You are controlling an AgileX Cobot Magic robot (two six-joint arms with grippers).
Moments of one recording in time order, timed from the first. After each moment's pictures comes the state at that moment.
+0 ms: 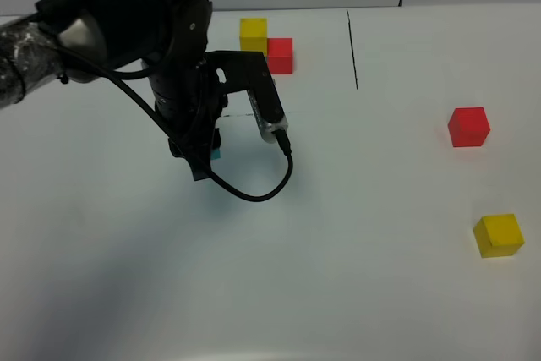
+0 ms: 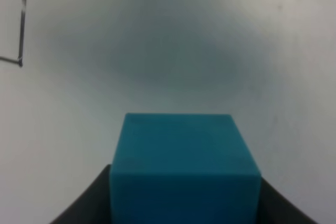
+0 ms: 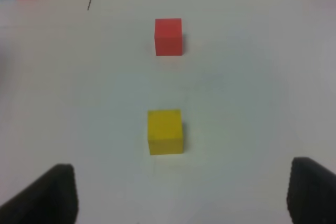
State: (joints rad) left arm -0.58 2.00 -1.55 0.09 1.01 0.69; right arm 0.00 -0.01 -0.49 0.09 1.06 -0.01
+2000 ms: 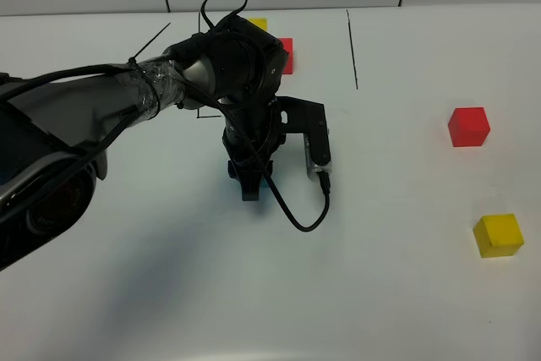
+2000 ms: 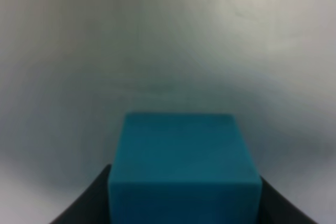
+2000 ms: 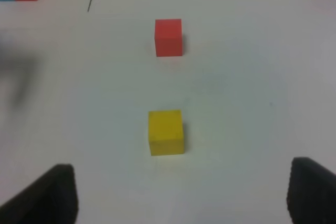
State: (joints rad) left arm -0.64 2.32 -1.77 0.05 0.98 0.85; right arm 0.00 -0.01 -0.49 0.09 1.06 0.00
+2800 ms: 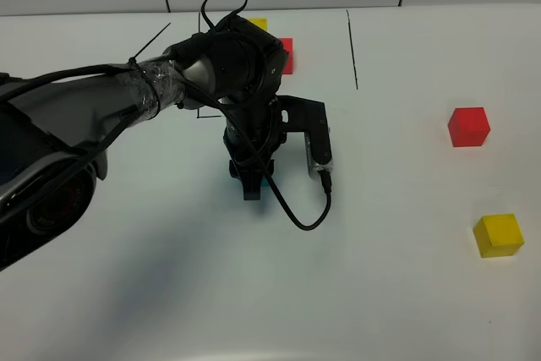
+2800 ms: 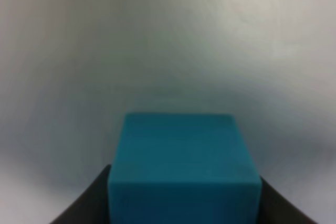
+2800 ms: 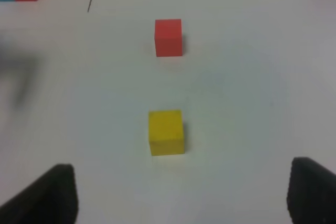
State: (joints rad) left arm -0.64 2.32 -1.77 0.05 0.97 0.85; right arm 0.00 -0.01 -0.49 0.09 1.06 0.00
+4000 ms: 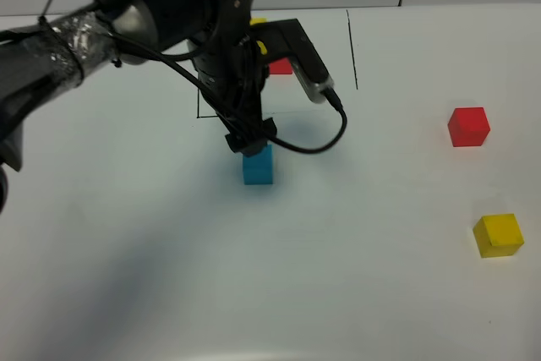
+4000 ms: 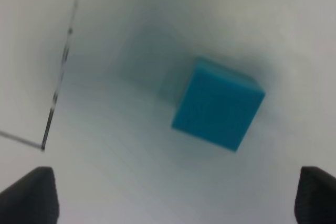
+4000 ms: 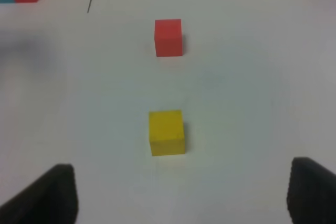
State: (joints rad) left arm -0.58 2.10 -1.77 0.04 1.06 0.49; right arm 0.00 -0.01 -0.49 0.09 1.06 0.01
